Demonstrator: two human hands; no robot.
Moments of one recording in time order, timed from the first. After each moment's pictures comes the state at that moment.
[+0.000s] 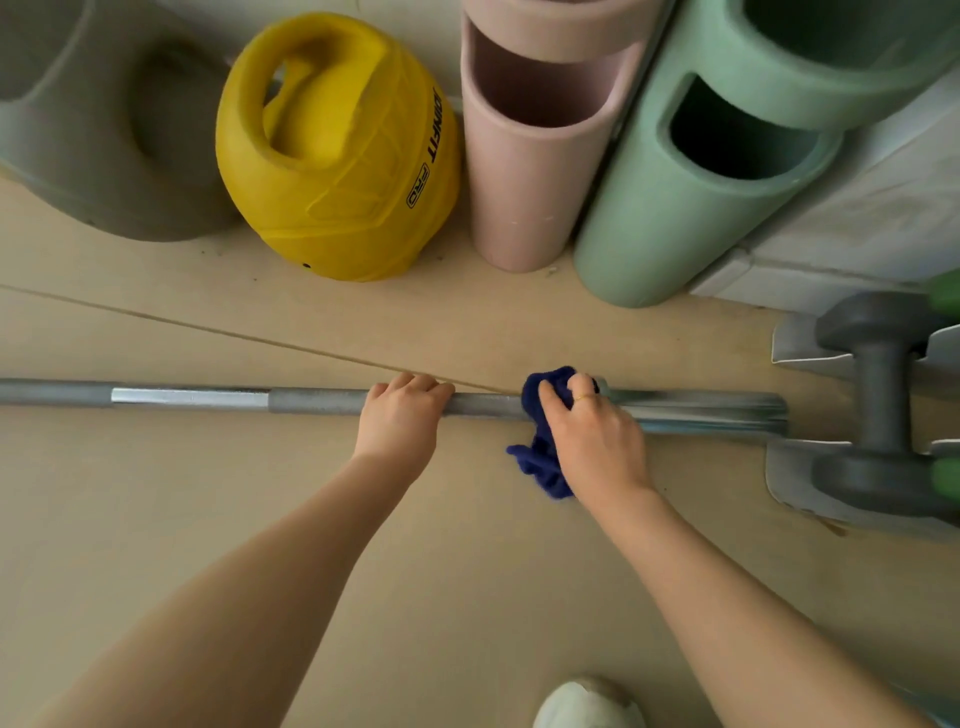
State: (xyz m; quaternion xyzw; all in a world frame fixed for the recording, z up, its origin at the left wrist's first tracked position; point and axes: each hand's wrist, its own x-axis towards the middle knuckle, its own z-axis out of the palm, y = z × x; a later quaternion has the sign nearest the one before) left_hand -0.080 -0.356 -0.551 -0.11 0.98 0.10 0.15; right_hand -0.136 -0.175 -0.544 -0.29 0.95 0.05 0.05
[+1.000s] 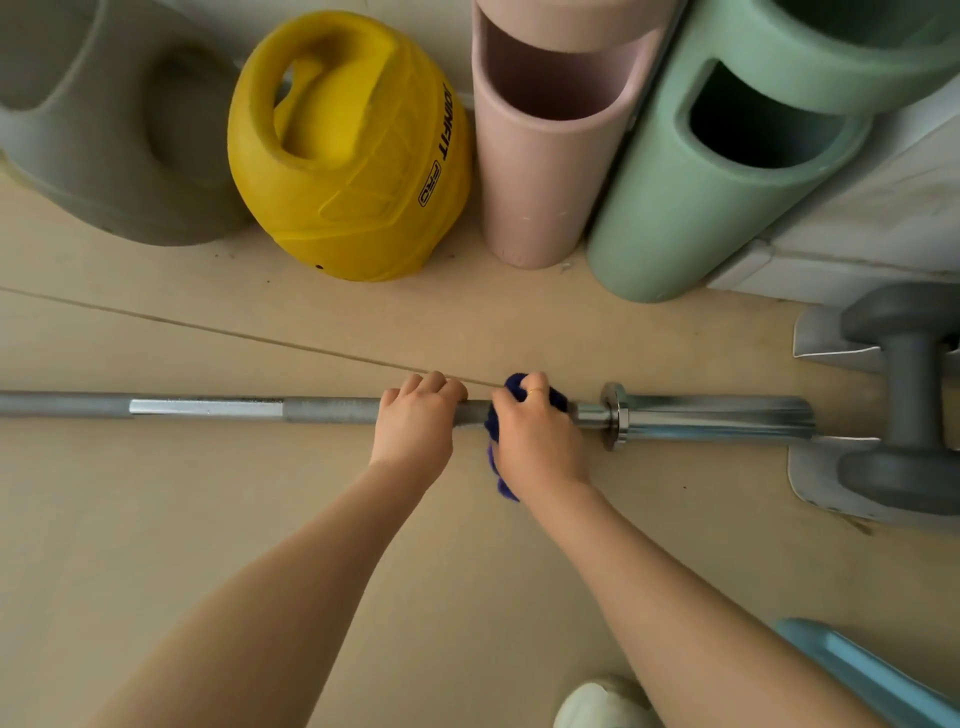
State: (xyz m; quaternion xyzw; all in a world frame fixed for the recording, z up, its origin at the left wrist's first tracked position) left_hand -0.078 -0.354 -0.550 -0.14 0.97 0.12 0.17; right_hand -0.117 -0.231 -0.527 -0.23 0.94 -0.06 0.26
